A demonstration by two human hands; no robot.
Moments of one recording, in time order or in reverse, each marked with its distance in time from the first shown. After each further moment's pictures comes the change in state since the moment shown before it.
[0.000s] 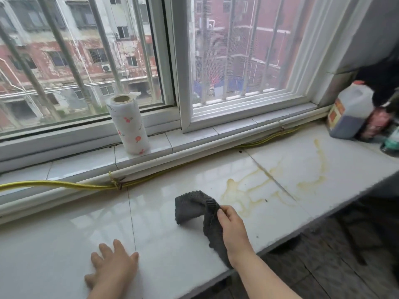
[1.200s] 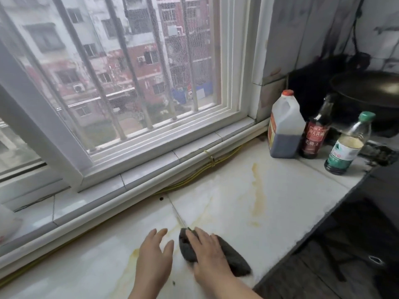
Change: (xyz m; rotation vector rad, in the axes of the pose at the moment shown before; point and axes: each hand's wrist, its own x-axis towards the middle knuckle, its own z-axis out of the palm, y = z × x) left_hand -0.089 0.403 0.055 -0.418 0.118 0.574; right_hand 0.184 -0.024 -0.240 -1.161 -0.165 -0.373
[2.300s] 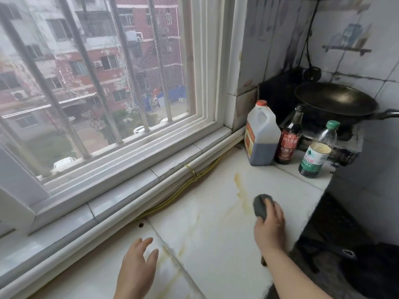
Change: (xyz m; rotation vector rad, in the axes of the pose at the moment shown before) left_hand 0.080 -0.001 -0.003 0.018 -0.135 0.087; right_hand 0.034 0.124 -0.091 0.286 0.807 0.729
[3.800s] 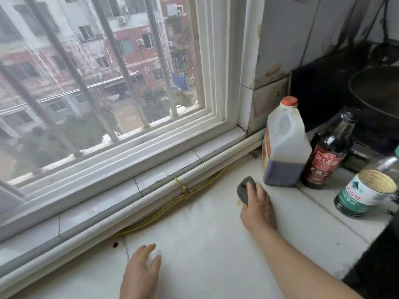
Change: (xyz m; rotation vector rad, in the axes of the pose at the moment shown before) left_hand 0.049 0.082 0.080 -0.031 0.094 -0.254; right_hand 0.168 -0.023 0.069 -0.235 -0.315 -0.334
